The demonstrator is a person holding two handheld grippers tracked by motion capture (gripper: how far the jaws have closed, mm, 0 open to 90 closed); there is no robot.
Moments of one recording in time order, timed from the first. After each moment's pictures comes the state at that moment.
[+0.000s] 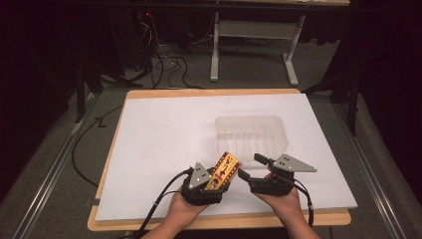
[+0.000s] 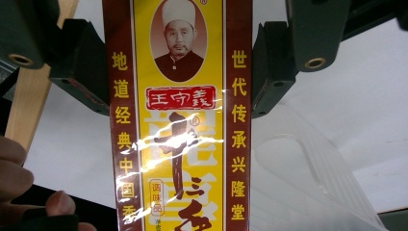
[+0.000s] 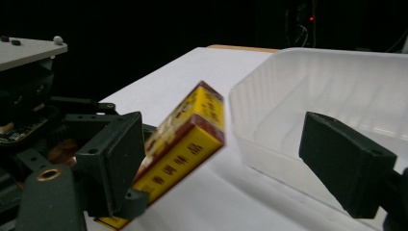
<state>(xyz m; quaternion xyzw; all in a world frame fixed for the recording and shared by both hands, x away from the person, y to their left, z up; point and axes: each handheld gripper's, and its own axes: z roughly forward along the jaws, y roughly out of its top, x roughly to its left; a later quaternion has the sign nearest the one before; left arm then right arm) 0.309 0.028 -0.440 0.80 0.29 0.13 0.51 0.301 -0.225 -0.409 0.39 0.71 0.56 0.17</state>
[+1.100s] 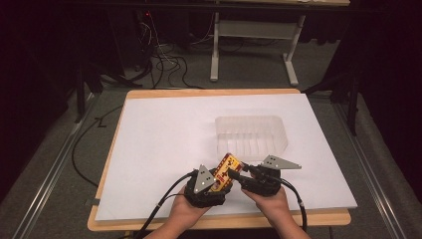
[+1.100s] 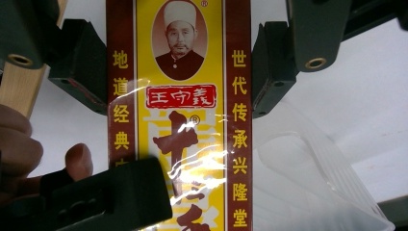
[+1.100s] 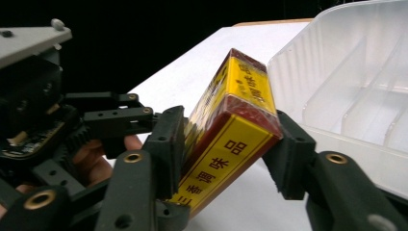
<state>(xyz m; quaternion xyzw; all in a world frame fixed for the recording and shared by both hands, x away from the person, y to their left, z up) 0.305 0.019 -0.445 0.81 0.28 0.15 0.50 0.310 -0.205 -0.428 0.40 0.71 0.57 0.09</state>
